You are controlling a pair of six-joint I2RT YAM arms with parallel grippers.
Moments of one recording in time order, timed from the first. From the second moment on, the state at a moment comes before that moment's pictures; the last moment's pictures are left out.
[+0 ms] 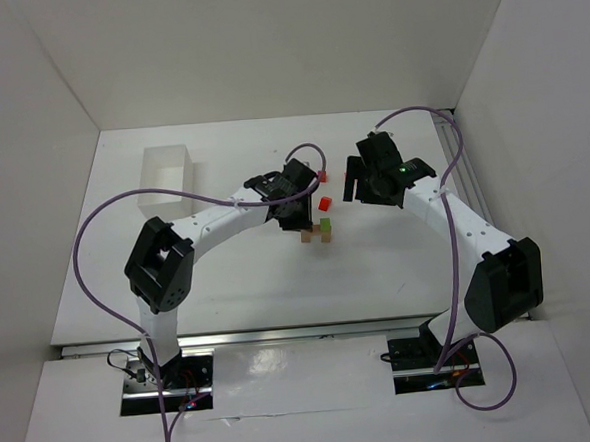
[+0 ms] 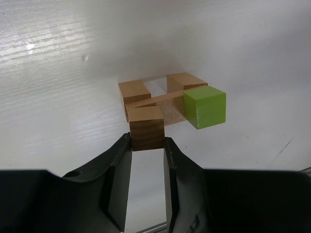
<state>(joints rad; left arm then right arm) -0.74 1.92 1.56 -0.66 -0.05 -0.67 0.39 1.45 1.25 -0.69 0.20 0.49</state>
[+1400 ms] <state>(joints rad) -0.76 1.93 1.60 -0.69 -0.09 -0.67 0.39 1.45 1.23 -0.70 0.20 0.49</state>
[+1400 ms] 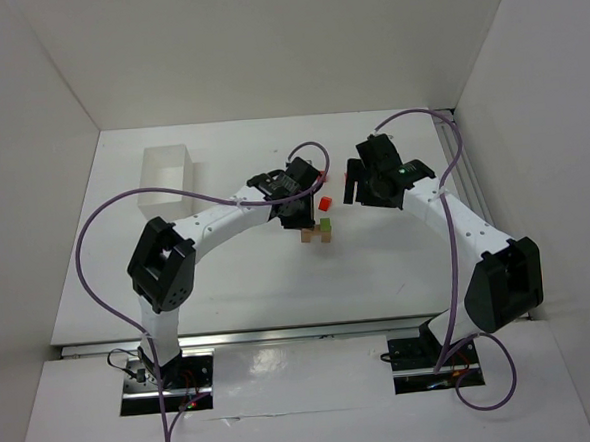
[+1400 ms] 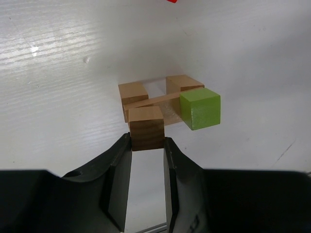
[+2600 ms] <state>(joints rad) -0.76 1.95 1.60 -0.70 -0.09 -0.67 0.39 1.45 1.22 -0.69 0.20 0.49</state>
